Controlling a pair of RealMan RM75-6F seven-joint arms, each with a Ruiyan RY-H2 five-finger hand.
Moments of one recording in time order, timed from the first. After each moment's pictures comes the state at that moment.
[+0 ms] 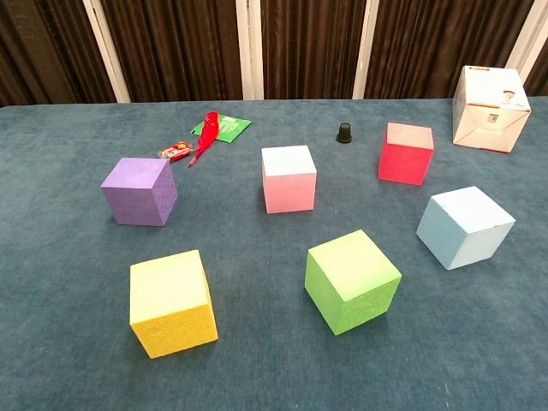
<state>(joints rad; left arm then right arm) -0.04 -1.10 -0.07 -1.63 1.50 1.59 0.03 0.08 -1.13 0.07 -1.64 -1.46 1.43 -0.05</state>
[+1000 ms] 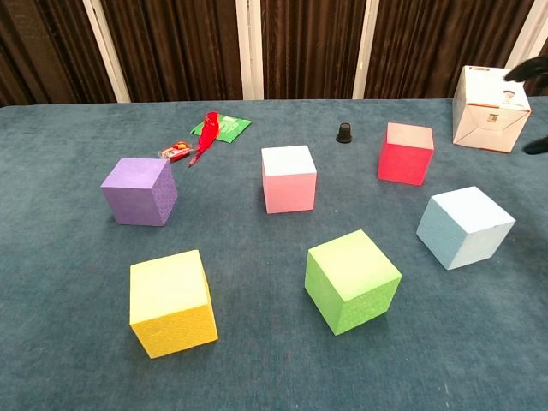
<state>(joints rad) -0.05 -1.12 -0.08 -1.63 1.45 1.56 0.09 0.60 -1.11 0.30 -1.75 -0.76 0.90 -0.19</state>
